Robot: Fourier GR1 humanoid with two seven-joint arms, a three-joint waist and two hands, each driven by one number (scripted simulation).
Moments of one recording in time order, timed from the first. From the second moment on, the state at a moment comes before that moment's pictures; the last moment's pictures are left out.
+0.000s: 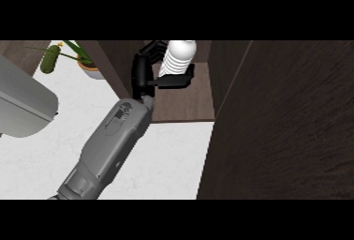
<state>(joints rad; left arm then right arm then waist) -0.84 0.01 -0.19 -0.84 0.25 0.61 -0.23 0.13 -0.38 0.79 -2.46 0.14 -0.51 0.23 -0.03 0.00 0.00</state>
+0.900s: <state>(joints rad) -1.06 0.00 -0.09 -0.32 0.23 0.69 -0.41 0.12 -0.39 0.79 -2.46 0.11 -0.50 0.20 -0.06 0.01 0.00</state>
